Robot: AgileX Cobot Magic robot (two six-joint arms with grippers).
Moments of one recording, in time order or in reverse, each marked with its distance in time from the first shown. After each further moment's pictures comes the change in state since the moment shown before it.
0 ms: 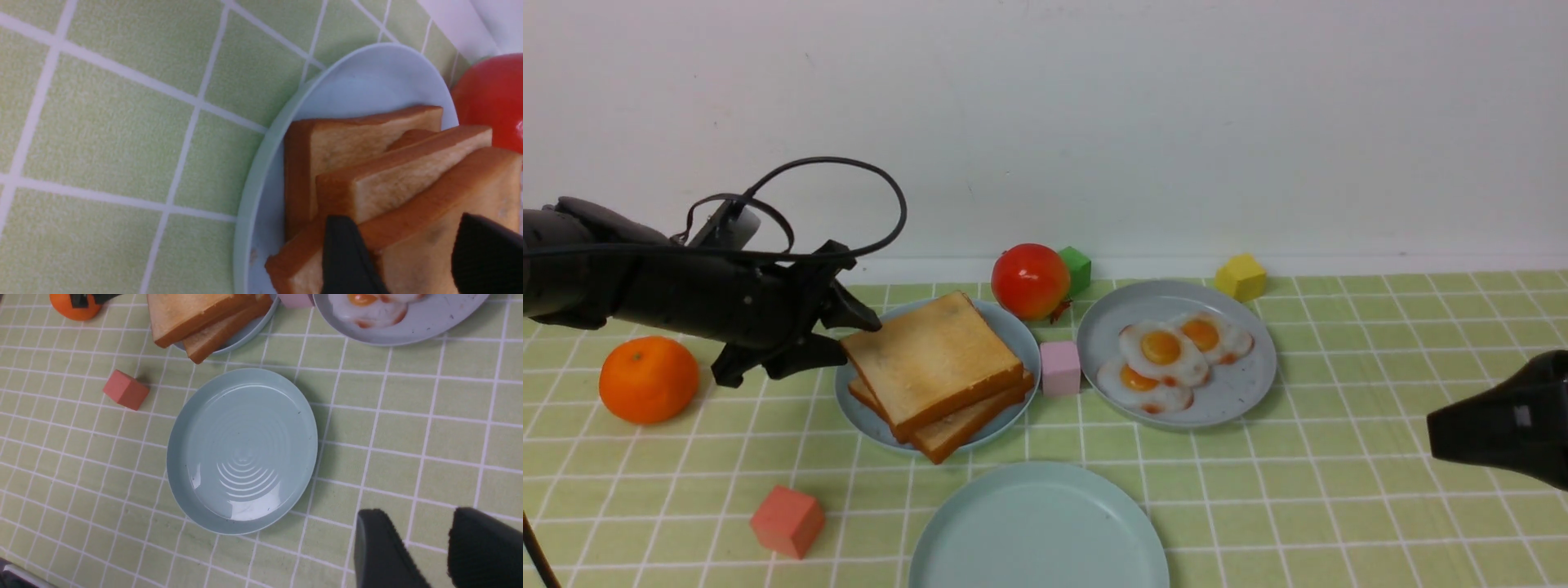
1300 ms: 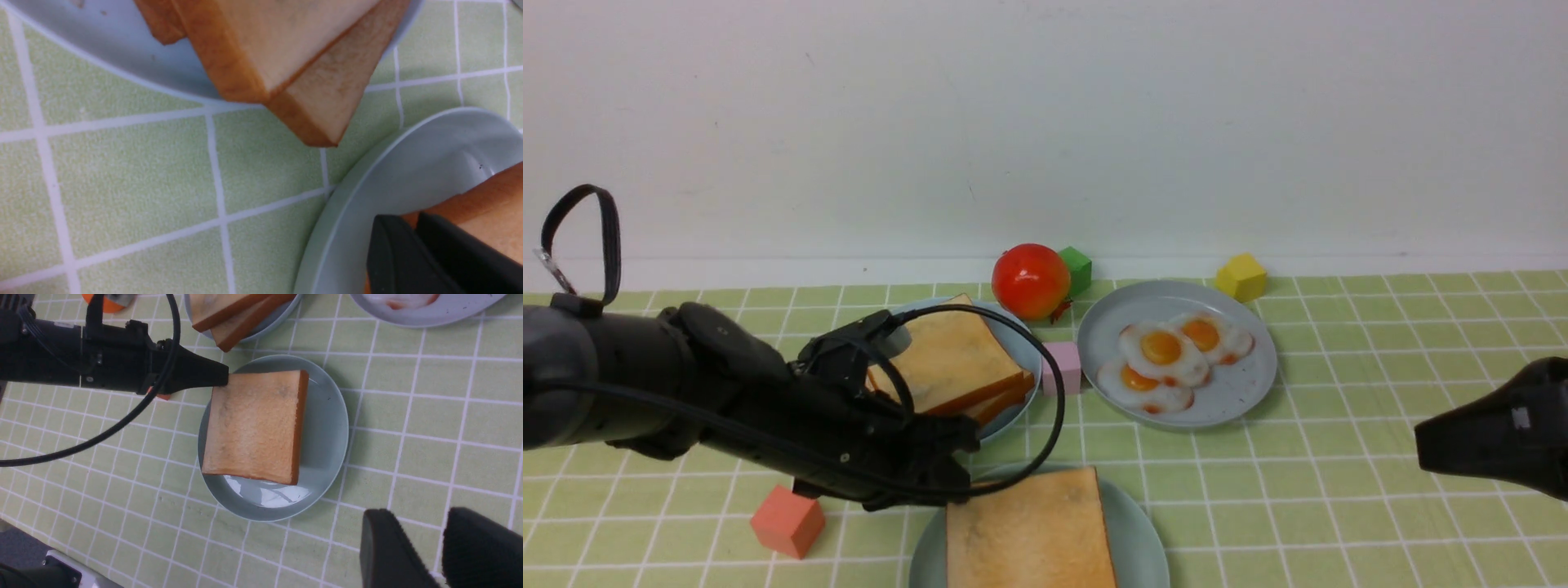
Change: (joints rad) right arm 0.000 0.000 0.000 0.069 0.032 0.001; left arm -0.315 -0.195 0.340 0.046 -0.094 0.199
